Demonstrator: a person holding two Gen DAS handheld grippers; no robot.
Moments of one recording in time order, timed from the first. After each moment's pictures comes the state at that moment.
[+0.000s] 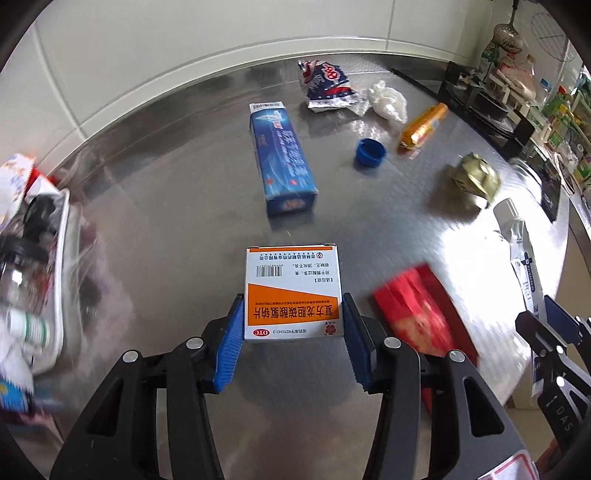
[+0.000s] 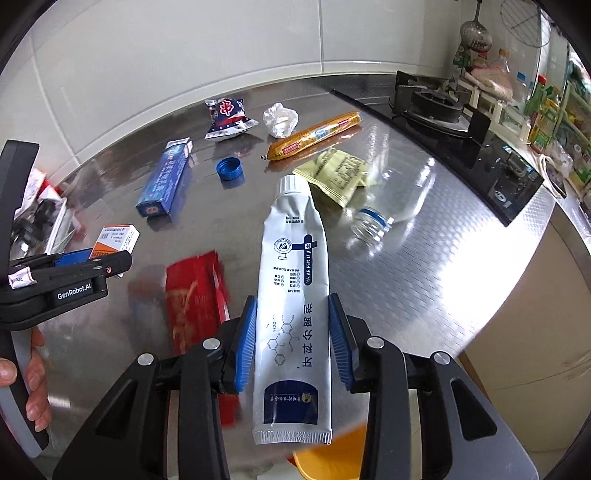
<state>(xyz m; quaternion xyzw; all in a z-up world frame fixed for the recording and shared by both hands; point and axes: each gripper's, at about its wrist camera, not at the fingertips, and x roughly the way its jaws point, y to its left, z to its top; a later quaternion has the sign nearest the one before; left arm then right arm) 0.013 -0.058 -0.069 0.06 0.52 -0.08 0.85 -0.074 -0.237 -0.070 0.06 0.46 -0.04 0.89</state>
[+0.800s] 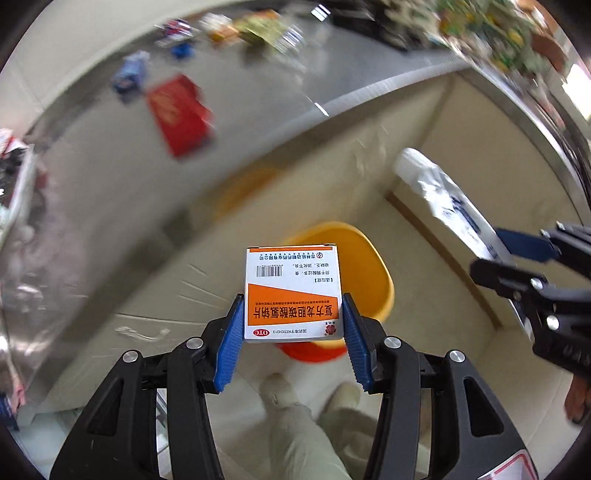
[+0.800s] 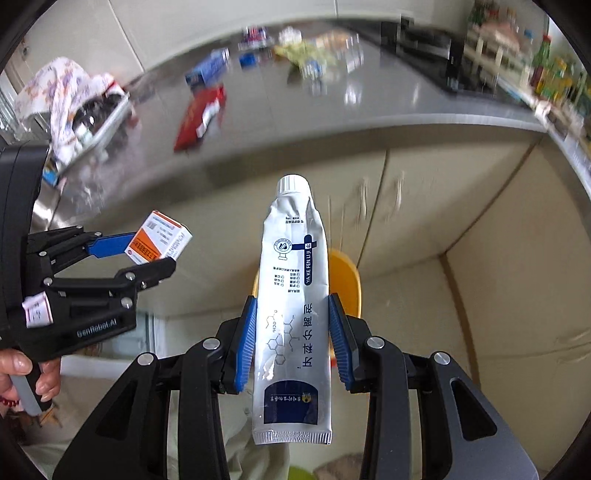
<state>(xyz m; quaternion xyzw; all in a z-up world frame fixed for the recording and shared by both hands) -0.216 -0.179 -0.122 0.12 0.56 -0.18 0.80 -0.262 -0.338 -0.122 0.04 0.56 0.09 0.82</state>
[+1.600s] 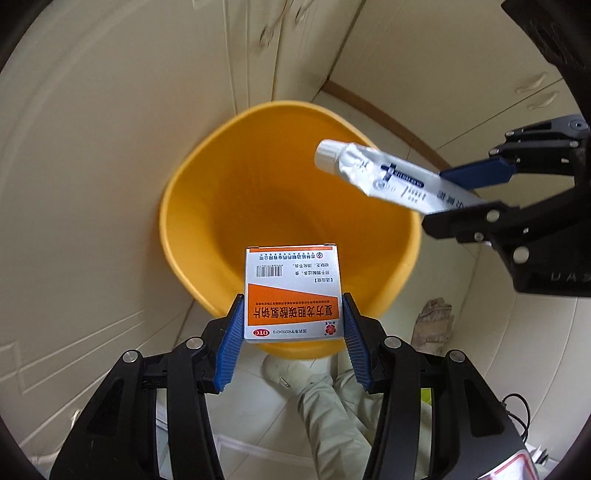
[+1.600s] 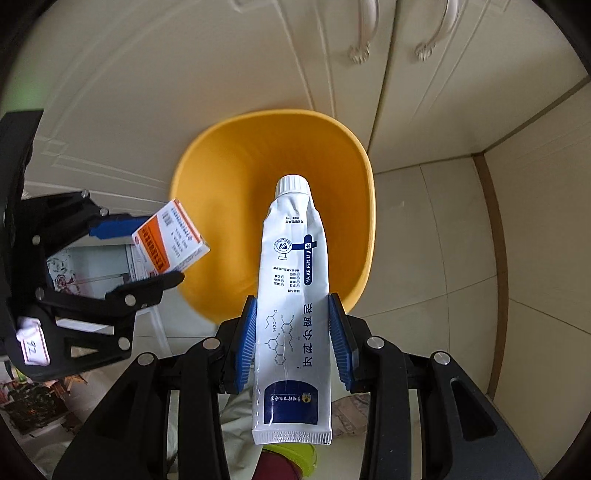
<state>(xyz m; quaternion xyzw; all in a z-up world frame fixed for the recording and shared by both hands) -0.160 -0.226 -0.355 0.21 0.65 -0.32 0.65 -0.195 -0.356 -0.345 0.06 0.72 0.09 0.68</state>
